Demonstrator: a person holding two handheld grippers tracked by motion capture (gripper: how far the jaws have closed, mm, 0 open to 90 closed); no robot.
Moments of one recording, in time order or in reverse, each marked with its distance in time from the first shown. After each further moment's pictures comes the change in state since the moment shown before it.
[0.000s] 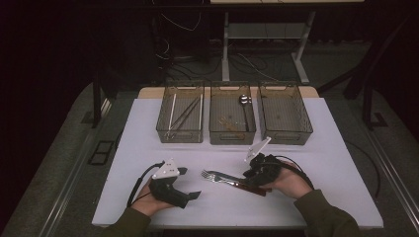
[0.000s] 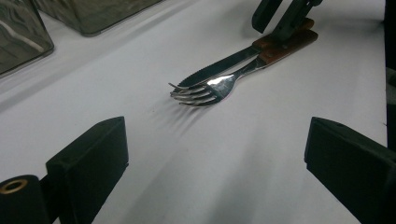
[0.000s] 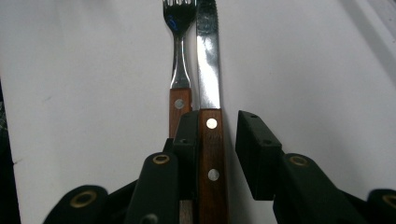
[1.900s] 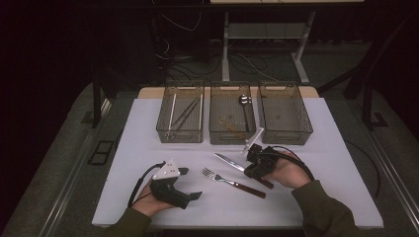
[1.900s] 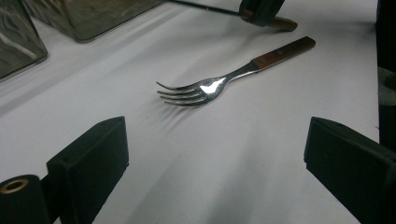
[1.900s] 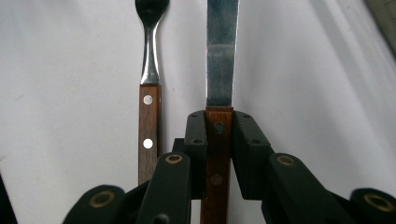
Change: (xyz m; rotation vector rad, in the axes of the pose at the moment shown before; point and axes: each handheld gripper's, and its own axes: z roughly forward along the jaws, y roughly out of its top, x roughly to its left) left arm -0.003 0.001 0.000 -0.014 -0.010 0.009; right arm -0.012 0.020 -0.013 0.123 -0.057 0.040
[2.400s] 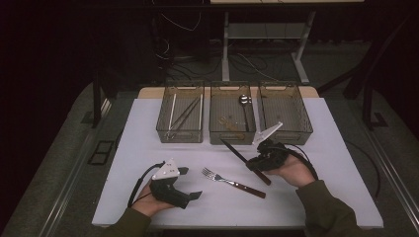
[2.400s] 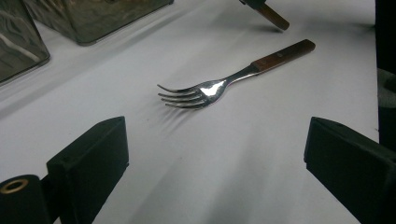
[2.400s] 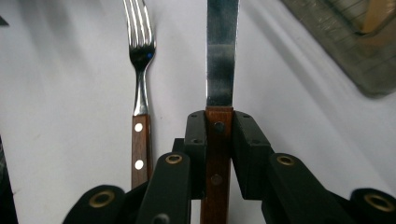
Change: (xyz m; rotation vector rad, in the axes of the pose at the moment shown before) left arm 0.000 0.000 -0.001 -0.012 0.000 -0.001; right arm -0.016 -0.017 -0.013 -0.204 0.040 0.138
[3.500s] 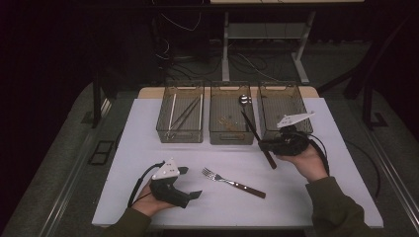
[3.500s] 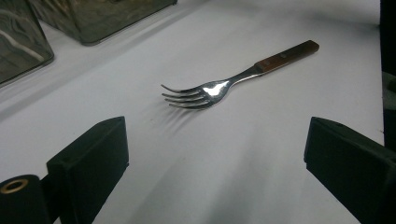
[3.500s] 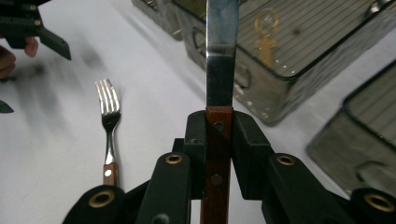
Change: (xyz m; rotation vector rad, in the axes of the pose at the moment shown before) left arm 0.002 -0.001 0.000 0.004 0.014 0.001; right arm -0.030 -0.011 -0.050 -0.269 -0.082 0.115
